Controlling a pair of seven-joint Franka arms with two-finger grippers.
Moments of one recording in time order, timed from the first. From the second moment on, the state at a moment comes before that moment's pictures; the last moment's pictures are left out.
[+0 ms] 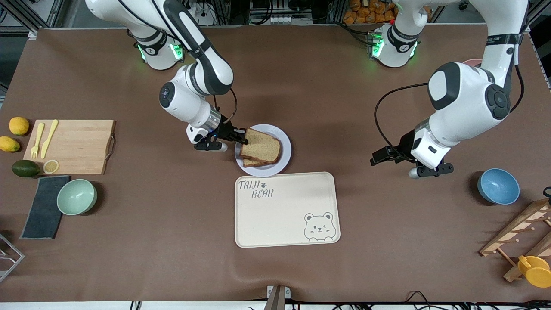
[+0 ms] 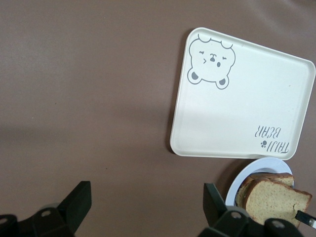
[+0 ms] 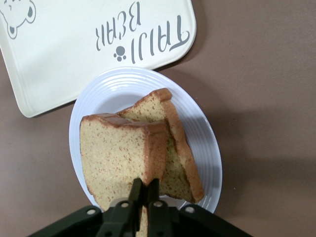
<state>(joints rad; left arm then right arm) 0.01 0.17 -0.25 -1.97 -0.35 2.24 -0.24 0.67 0.32 -0.01 -2.20 1.00 2.70 -0.01</state>
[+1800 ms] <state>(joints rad) -0.02 0.40 -0.26 -2.05 -1.32 2.27 0.53 0.45 0.33 -0.04 -2.04 0.82 2.43 0.03</state>
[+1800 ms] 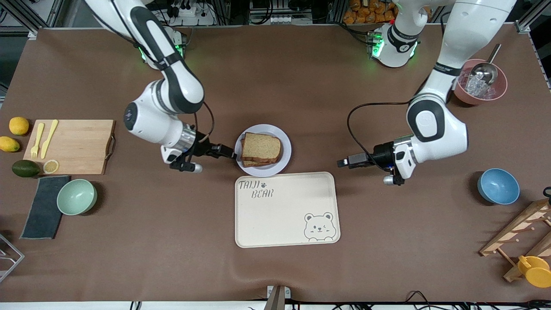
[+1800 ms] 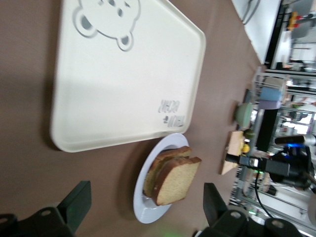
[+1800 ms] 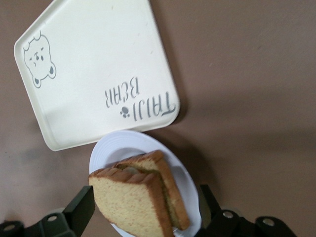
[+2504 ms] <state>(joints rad) -0.09 0.53 -0.33 -2.13 -1.61 2.27 0.98 0.18 0.33 -0.05 -1.82 0.58 2.10 0.01</state>
